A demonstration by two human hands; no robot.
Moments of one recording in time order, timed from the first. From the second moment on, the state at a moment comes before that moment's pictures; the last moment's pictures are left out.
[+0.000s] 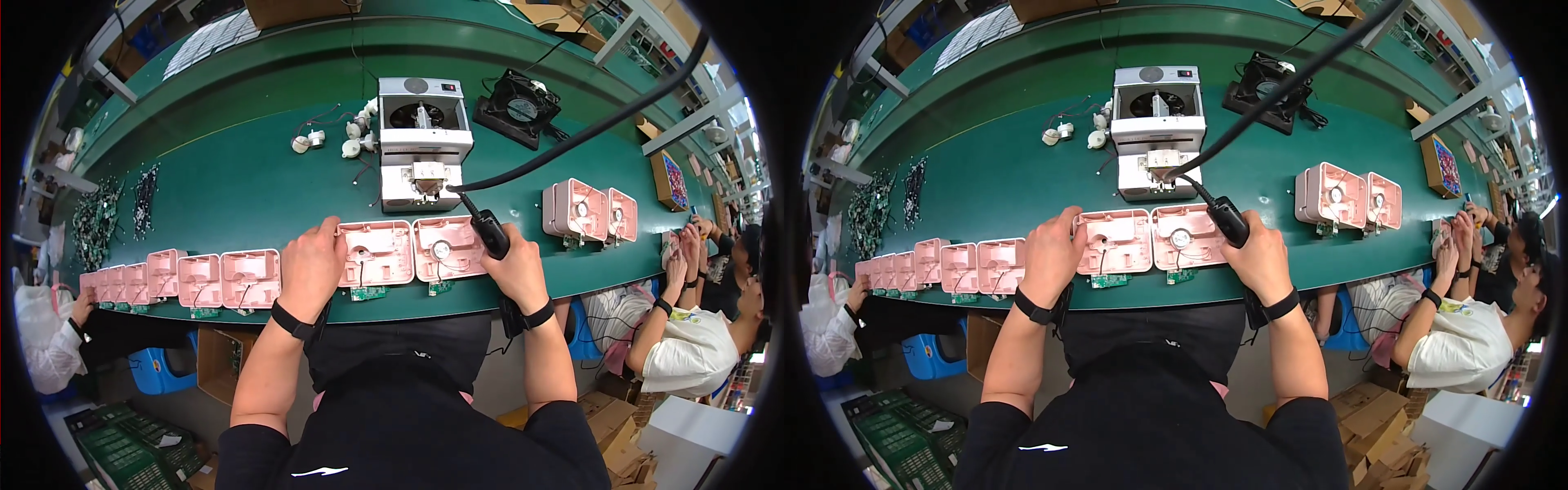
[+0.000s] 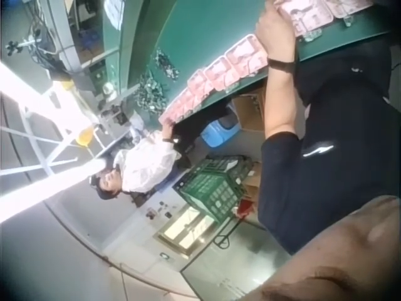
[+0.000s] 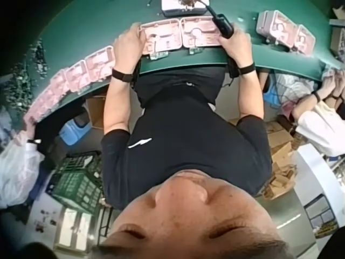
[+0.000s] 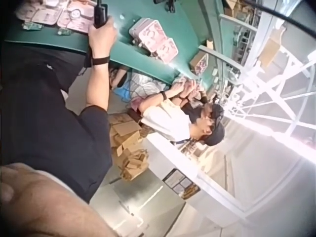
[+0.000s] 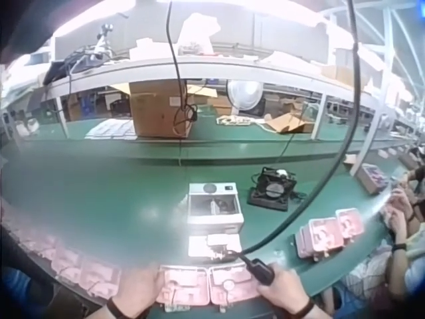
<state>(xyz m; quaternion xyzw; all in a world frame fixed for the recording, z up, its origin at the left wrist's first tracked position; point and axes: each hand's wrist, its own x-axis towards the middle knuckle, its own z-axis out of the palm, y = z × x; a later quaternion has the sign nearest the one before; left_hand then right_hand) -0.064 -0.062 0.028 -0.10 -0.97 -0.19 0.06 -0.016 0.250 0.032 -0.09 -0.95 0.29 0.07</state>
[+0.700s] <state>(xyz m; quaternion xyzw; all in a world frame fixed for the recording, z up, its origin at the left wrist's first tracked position) -0.159 -0.075 0.038 -0.21 -0.94 -0.24 0.09 -0.098 0.172 0.158 0.13 -0.62 0.72 0.27</state>
